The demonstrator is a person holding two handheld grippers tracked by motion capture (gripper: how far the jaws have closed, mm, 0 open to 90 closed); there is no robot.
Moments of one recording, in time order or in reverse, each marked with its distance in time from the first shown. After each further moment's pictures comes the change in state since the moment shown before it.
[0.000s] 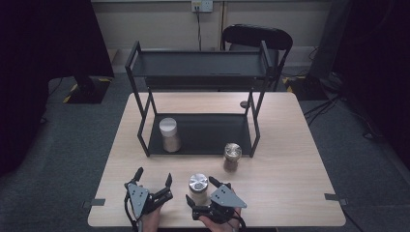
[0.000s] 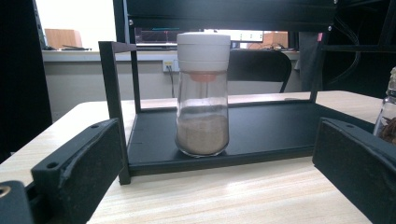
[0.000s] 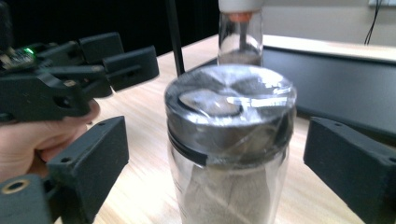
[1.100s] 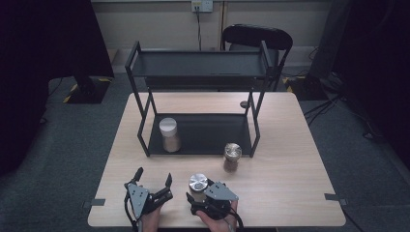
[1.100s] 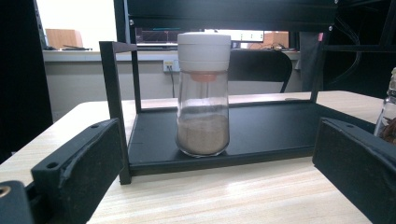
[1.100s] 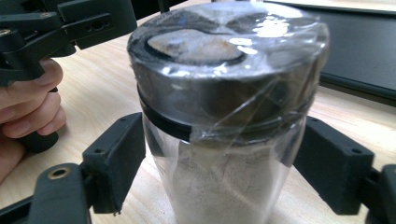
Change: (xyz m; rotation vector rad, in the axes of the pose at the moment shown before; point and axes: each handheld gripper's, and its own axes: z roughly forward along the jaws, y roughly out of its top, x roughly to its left) left arm 0.000 0.000 0.000 0.000 0.002 0.000; right arm 0.003 0.016 0.018 0.151 -0.030 0.008
